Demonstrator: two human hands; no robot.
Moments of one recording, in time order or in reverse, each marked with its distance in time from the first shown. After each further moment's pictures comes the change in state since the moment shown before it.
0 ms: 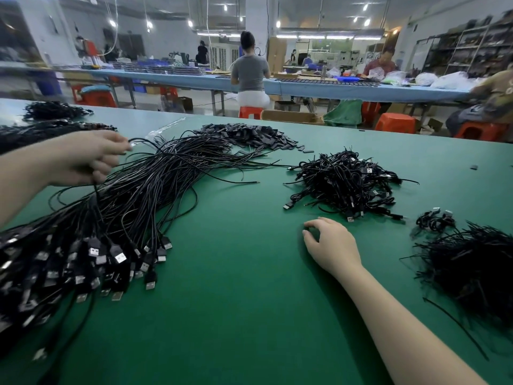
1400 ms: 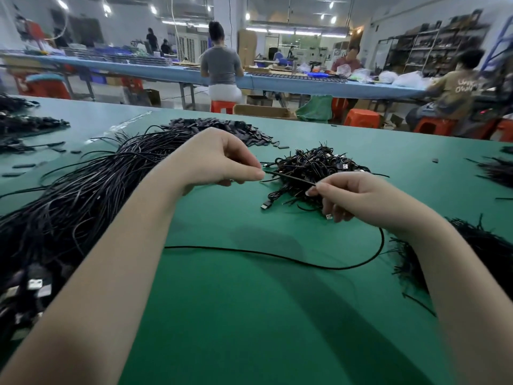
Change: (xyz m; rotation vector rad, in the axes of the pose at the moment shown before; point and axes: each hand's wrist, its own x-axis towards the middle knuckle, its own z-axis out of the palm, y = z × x) left_hand -0.036 0.054 0.204 0.334 -0.319 0.564; right_hand 0.007 -0.010 -0.141 0.498 -0.329 -0.094
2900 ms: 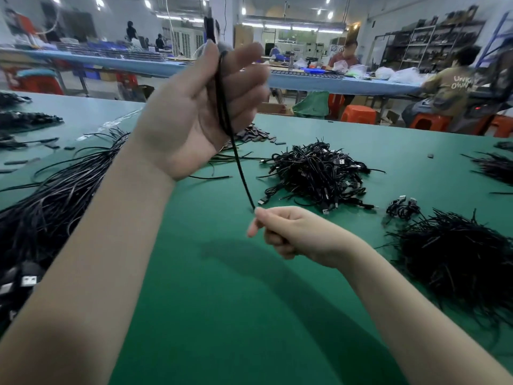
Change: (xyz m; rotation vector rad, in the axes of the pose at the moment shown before) left_hand -0.012 0.034 -0.012 -1.043 -0.102 0.307; right_hand 0.004 -0.006 0.086 0.433 -0.345 0.064
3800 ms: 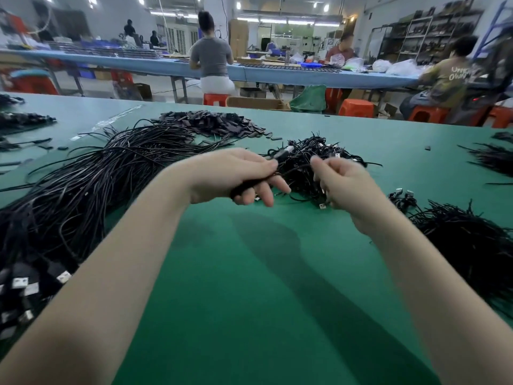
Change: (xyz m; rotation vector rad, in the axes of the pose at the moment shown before) left_hand 0.003 -0.056 -0.004 0.729 -0.160 -0.546; right_hand -0.011 -0.010 -0.061 -0.143 0.728 -0.073
